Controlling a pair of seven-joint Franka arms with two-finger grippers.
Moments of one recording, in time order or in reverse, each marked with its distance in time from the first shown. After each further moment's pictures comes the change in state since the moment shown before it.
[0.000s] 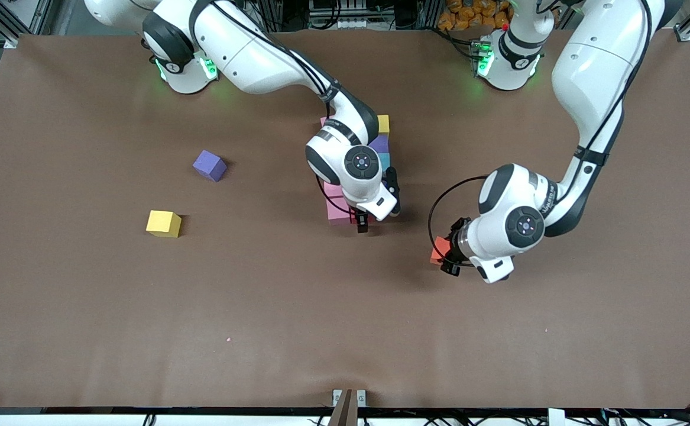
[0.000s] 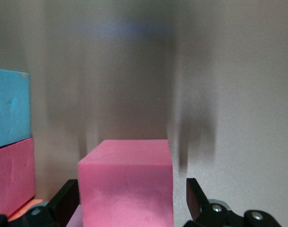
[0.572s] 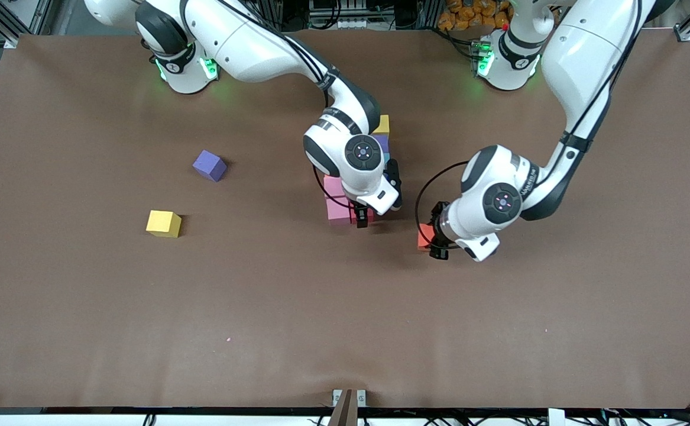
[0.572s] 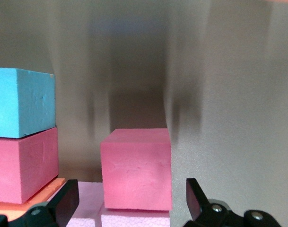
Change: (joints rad) left arm -0.031 -0.055 -0.046 -0.097 0.000 0.062 -0.305; right arm -0.001 -0.056 0.001 0.000 0.000 -0.062 0.002
